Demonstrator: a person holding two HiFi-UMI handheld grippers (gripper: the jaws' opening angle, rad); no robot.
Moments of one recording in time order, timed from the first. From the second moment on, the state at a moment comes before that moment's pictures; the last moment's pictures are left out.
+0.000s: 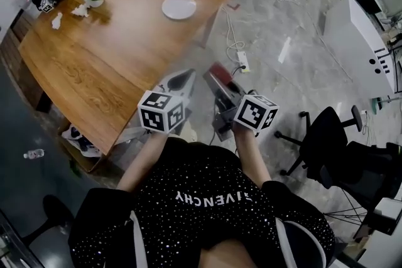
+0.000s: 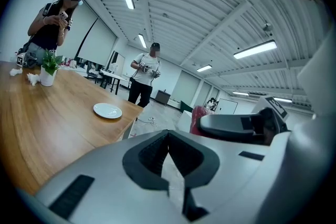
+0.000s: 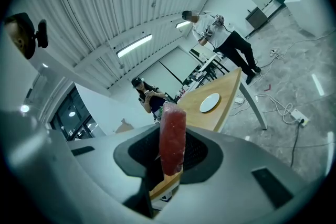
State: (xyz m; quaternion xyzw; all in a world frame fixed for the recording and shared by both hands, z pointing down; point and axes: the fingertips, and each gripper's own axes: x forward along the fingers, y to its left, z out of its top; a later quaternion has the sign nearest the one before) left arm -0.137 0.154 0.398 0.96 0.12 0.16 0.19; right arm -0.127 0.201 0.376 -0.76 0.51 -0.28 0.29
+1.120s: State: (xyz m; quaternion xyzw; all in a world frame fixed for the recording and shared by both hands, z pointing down) left arm 0.075 0.073 0.417 0.95 0.11 0.19 0.22; right arm 0.083 0.125 0.397 -0.75 0.49 -0.33 0.28
